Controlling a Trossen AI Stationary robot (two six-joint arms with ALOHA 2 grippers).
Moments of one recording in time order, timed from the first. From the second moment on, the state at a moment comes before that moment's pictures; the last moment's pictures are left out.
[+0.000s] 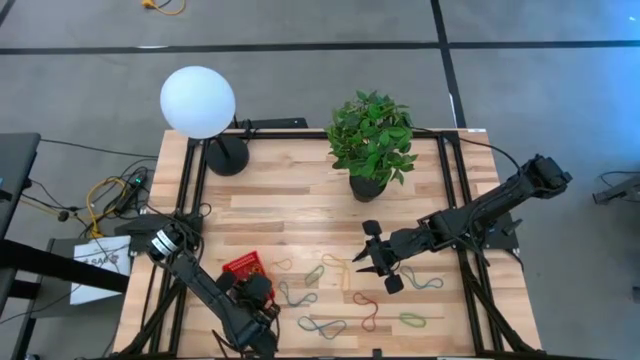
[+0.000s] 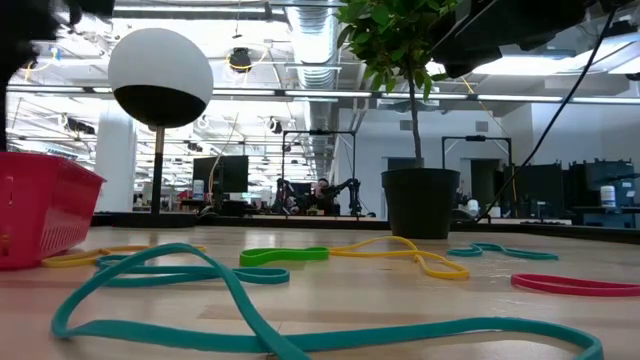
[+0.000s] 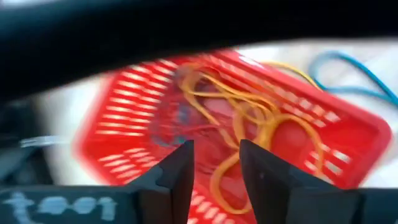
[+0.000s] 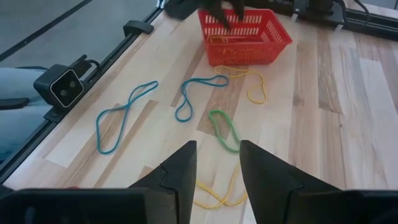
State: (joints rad) left arm -0.79 2.11 1.62 -1.52 -0.31 -1.80; right arm 0.42 1.33 0.75 0.01 0.08 -0.06
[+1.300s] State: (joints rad) left arm -0.69 1.41 1.09 -0.82 -0.68 -1.22; right arm 0.34 1.33 0.75 0.10 0.08 0.11
